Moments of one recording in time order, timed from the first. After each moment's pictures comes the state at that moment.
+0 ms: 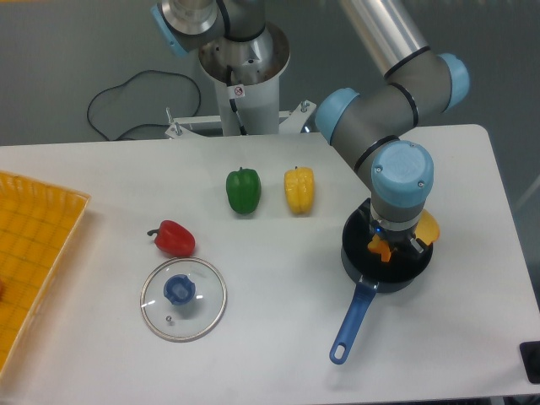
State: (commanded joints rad) arm 2.63 -2.07 -1.46 -1.20 1.74 1.38
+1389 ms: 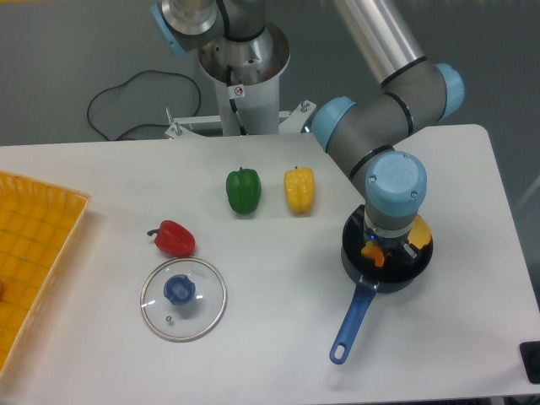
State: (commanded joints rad) arm 2.61 -2.08 -1.46 -1.20 1.74 1.35
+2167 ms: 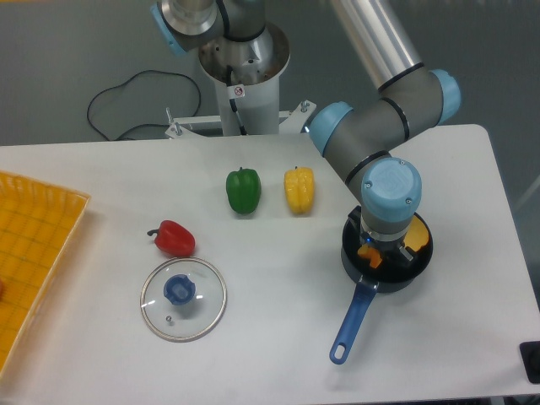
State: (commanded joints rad) arm 2.61 -2.09 -1.47 -1.19 1.75 1.36
